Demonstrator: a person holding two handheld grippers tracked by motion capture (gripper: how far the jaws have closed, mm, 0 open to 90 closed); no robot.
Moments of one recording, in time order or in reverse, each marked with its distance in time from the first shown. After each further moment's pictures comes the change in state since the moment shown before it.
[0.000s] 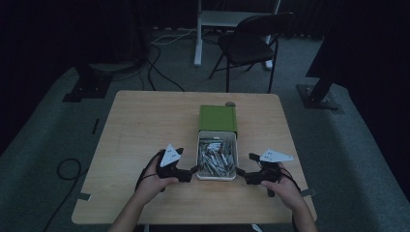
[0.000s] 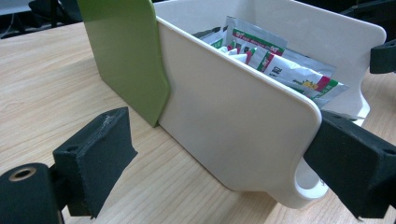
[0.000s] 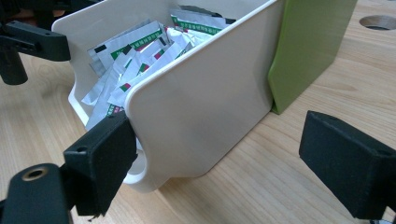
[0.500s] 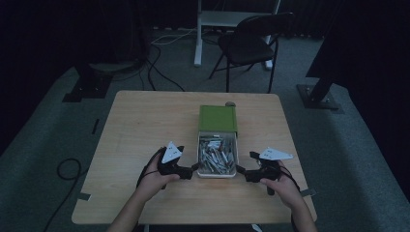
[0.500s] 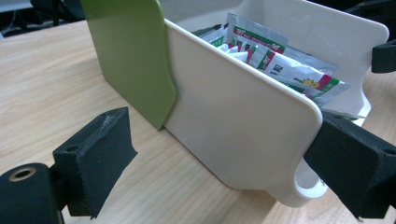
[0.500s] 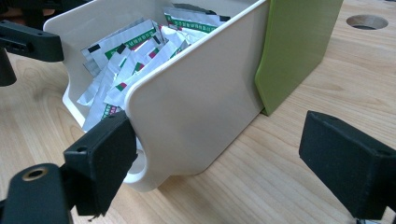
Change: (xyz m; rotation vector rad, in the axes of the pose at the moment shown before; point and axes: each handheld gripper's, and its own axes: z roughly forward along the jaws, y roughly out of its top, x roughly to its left) left arm 0.005 0.005 0.006 0.016 0.011 0.005; right arm -0.003 0.003 0.003 0.004 -0.033 0.009
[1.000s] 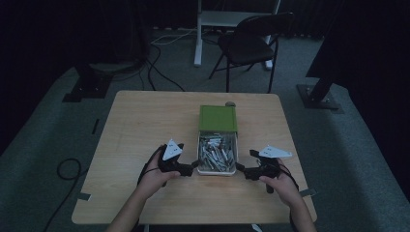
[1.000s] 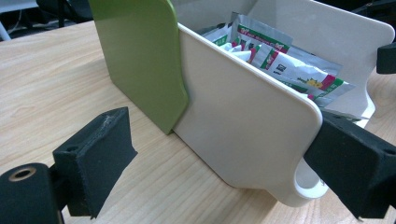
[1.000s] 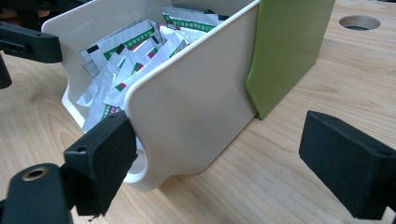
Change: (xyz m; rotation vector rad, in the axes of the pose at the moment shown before) left arm 0.006 0.004 0.005 0.008 0.015 -0.005; right arm -0.004 0.003 0.005 -0.002 -0.016 0.013
